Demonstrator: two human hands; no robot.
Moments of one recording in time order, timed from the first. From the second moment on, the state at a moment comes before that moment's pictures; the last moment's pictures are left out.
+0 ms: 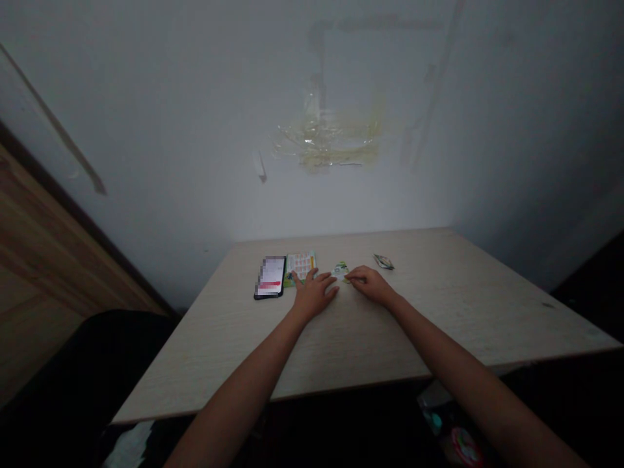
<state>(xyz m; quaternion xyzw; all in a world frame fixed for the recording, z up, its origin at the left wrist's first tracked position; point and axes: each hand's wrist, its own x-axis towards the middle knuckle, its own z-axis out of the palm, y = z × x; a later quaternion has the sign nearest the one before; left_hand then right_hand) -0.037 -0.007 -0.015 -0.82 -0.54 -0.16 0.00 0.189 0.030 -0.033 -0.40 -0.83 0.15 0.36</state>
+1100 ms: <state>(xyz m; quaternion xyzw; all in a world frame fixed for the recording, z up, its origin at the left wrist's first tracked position) -0.038 -0.003 -0.015 -0.81 -0.55 -0.21 -0.03 0.190 0.027 -0.027 -0.45 -0.84 0.04 0.31</state>
